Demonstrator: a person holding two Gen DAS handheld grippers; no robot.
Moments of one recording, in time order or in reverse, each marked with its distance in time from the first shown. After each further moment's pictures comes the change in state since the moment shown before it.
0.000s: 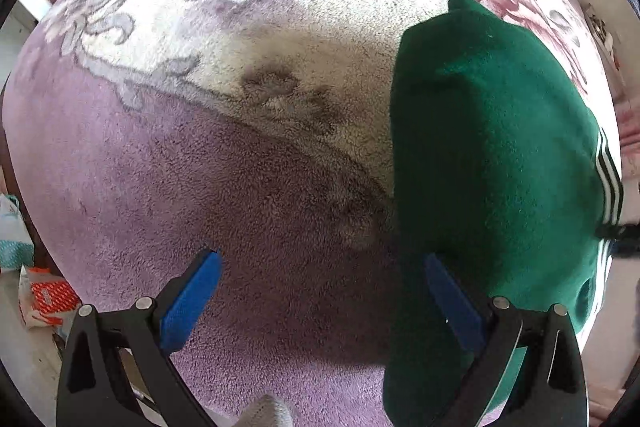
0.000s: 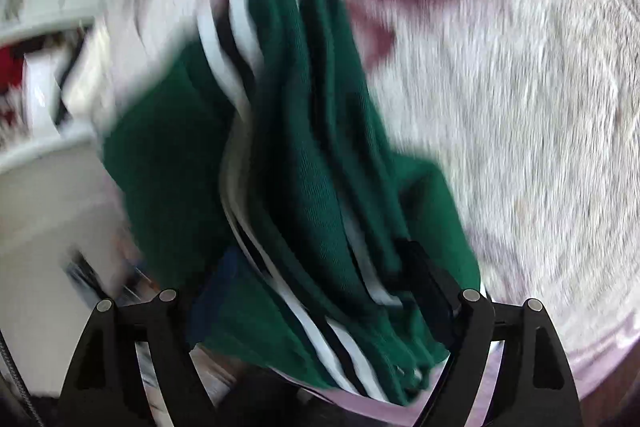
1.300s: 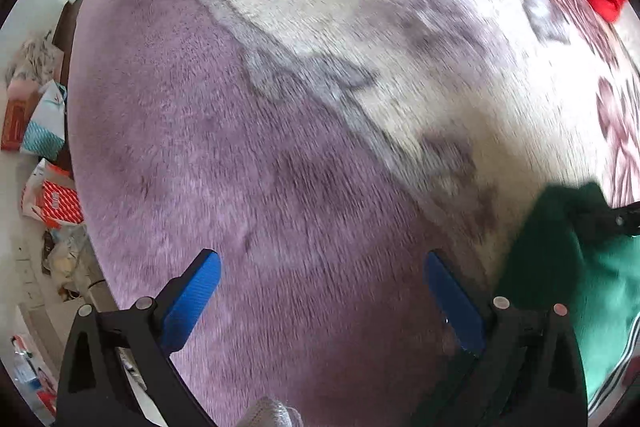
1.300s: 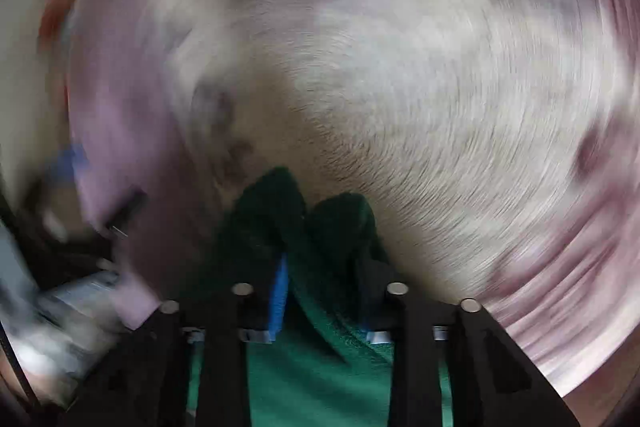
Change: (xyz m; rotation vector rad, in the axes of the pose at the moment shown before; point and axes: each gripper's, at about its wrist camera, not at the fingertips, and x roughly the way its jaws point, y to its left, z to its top) left arm 0.024 0.093 0.029 -0.423 -0.041 0.155; right arm 0.163 0.320 0.100 -0.589 0.319 -0.365
